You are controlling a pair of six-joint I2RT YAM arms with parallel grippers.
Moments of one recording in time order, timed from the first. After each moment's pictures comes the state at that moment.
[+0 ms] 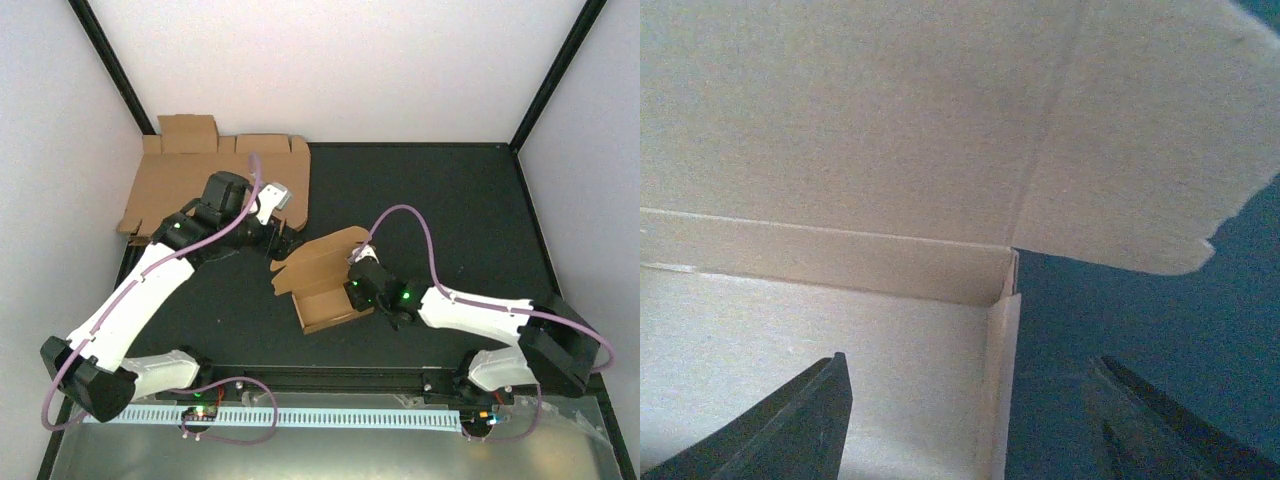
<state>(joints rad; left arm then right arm) -0.52 1.18 1.24 -0.82 0.37 -0.05 0.99 1.35 0.68 -0.25 0.37 0.38</state>
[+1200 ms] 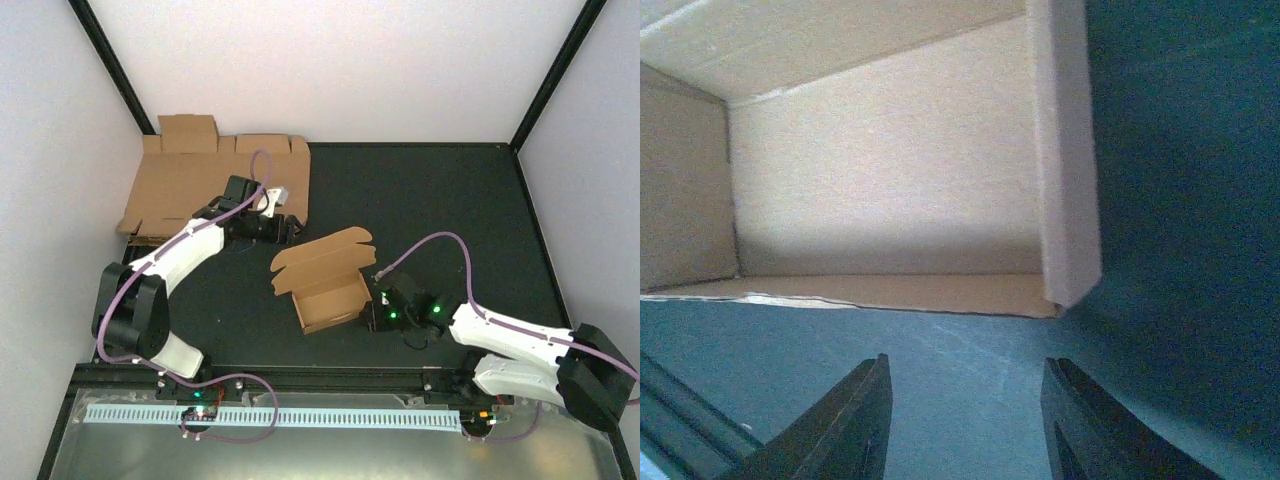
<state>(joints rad) -0.32 1.52 1.06 -0.43 0.53 -0.29 0.91 1.08 0.49 -0.40 -0.07 0.75</state>
